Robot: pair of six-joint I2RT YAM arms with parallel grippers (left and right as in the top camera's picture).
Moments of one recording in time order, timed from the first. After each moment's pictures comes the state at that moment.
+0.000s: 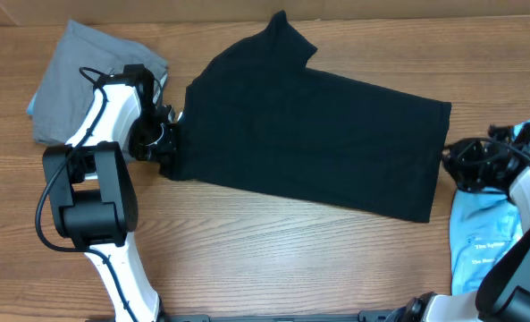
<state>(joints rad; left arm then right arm) 0.06 2.15 1.60 -1.15 0.13 -0.01 -0.53 1.62 0.97 -0.53 -0.59 0.33</state>
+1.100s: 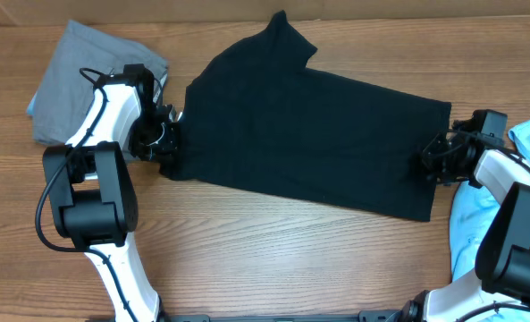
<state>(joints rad) 0.06 2.15 1.60 -1.14 0.16 -0.02 -0.35 1.80 0.97 -0.40 -0.41 0.44</state>
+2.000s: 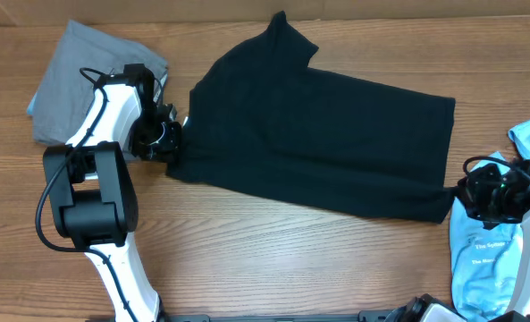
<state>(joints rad) 0.06 2.15 1.60 -1.14 0.17 -0.02 -0.57 1.29 1.00 -1.00 -0.35 0.54</state>
